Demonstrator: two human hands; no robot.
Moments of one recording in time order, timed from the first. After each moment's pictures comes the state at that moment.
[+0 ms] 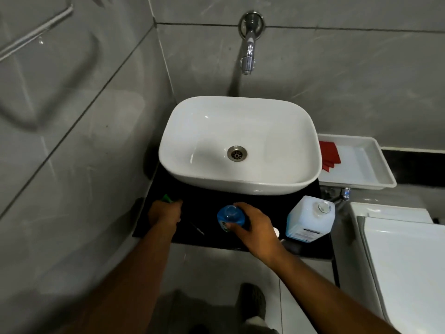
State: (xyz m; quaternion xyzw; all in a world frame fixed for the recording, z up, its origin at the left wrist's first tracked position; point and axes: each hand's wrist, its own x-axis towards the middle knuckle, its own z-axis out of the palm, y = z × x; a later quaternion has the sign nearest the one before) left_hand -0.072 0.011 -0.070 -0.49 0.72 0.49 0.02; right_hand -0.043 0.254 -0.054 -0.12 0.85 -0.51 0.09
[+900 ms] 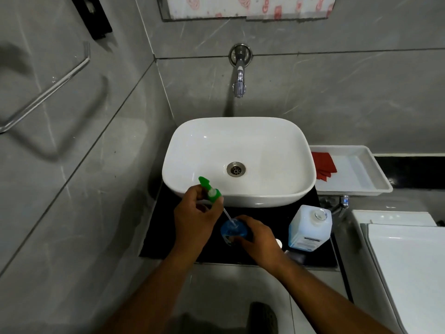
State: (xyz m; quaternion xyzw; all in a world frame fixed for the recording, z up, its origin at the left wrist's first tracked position) left_hand -0.037 0.091 0.048 -0.14 0.79 0.57 -0.17; right_hand -0.047 0.254 -0.053 -0.12 0.86 -0.49 0.08
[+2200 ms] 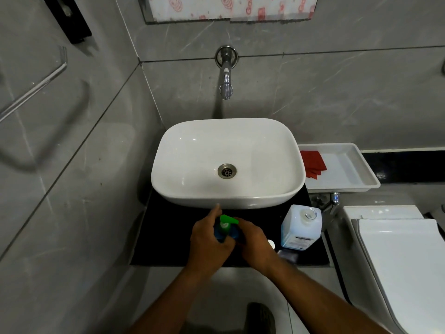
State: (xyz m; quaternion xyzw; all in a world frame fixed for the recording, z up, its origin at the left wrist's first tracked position) left_hand -0.024 0.115 -0.012 -0.04 0.86 0.50 -0.04; right_hand -0.048 0.255 -0.048 -0.14 0.86 -0.49 0.07
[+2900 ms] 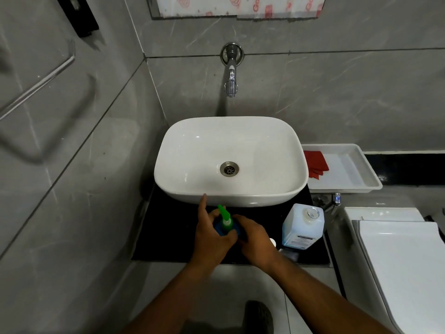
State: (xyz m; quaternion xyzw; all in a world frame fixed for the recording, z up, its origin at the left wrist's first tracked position) left_hand -0.023 0.121 -0.013 -0.13 0.77 0.63 0.00; right_hand -0.047 0.255 -0.046 -0.14 0.87 -0.47 0.07
